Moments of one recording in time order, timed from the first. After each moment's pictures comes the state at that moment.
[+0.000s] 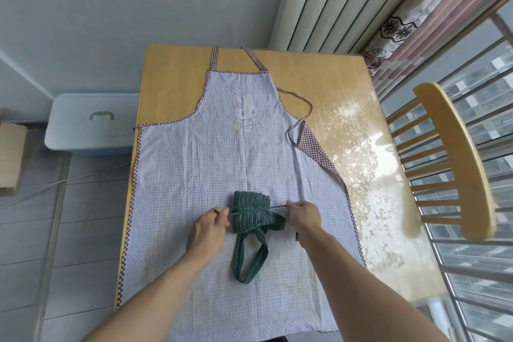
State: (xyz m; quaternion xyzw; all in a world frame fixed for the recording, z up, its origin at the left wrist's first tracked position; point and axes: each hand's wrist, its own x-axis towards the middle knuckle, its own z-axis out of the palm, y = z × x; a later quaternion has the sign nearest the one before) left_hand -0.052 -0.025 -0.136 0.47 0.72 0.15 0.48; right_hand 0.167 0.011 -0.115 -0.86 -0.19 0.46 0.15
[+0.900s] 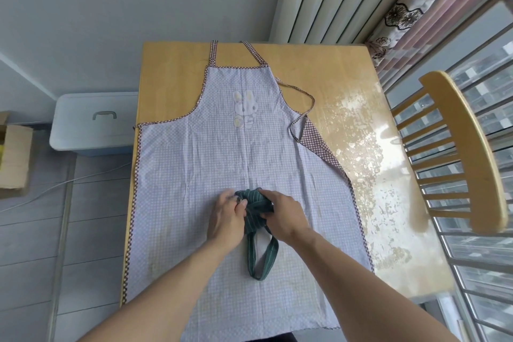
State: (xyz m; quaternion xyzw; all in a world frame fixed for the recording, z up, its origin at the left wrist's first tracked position) left_hand -0.020 -0.007 -0.135 0.52 0.70 0.14 0.47; right_hand 0.138 0.005 -0.100 -0.68 -0.65 0.35 0.00
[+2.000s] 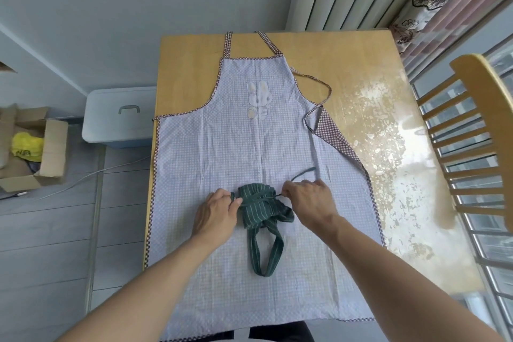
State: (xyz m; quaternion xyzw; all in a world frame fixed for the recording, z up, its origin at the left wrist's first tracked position) left_hand -0.068 -0.020 -0.122 0.63 0.68 0.05 0.35; right_hand 0.169 0.014 -0.110 -0.62 -0.77 0.15 -0.08
